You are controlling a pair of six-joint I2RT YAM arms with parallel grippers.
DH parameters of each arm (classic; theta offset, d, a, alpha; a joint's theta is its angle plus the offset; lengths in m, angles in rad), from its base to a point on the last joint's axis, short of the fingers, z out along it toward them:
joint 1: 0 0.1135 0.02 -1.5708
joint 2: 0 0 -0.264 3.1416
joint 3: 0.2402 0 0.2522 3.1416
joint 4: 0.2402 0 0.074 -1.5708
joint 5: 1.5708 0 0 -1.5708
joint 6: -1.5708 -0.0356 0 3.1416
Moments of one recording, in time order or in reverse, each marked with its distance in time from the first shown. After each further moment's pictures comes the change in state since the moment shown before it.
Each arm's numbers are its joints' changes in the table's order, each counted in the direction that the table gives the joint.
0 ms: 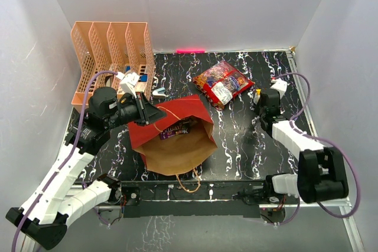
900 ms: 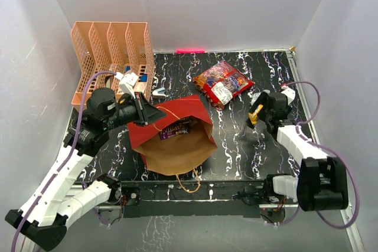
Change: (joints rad) left arm 0.000 -0.014 0.000 -0.006 0.007 0.006; right arm -0.126 -0.002 -0.053 0.080 -0.146 -0.212
